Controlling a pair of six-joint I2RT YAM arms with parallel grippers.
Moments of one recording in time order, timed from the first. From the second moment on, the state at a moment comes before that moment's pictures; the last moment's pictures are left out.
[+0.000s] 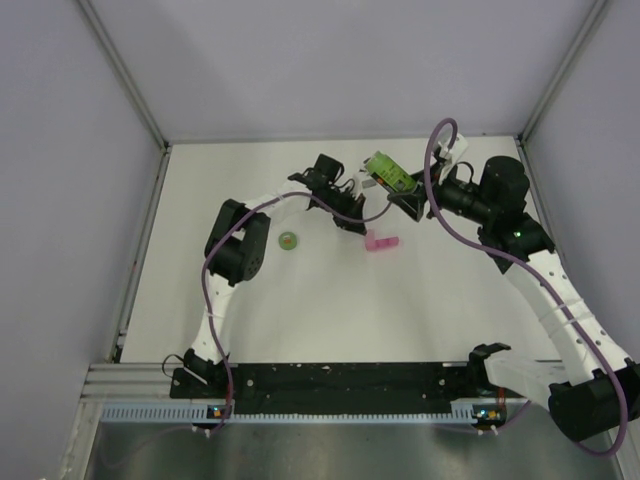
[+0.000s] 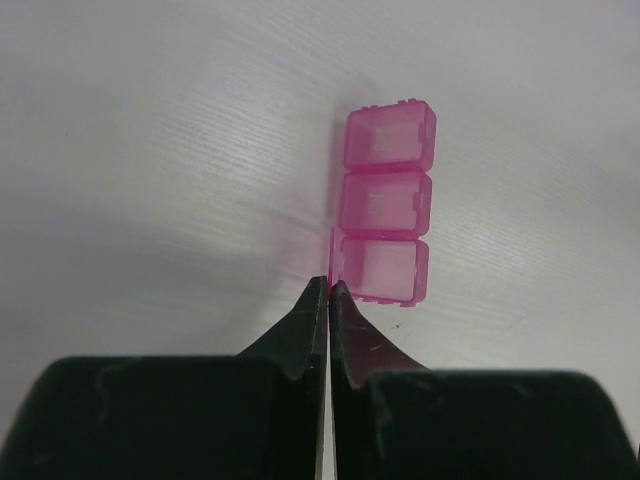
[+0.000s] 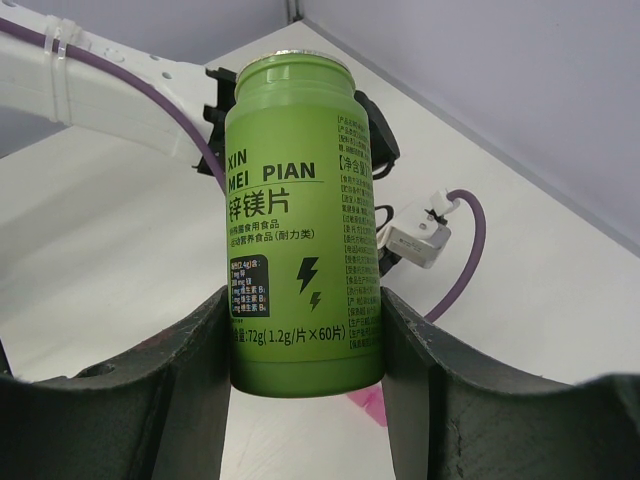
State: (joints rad) left arm -0.53 2.30 1.80 -0.45 0.83 0.25; right arm 0.31 1.06 1.09 -0.18 -0.60 -0.08
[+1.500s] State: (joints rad) left arm -0.48 1.87 1.18 -0.04 0.72 -0.02; right arm 0.31 1.06 0.97 -0.15 -0.66 -0.12
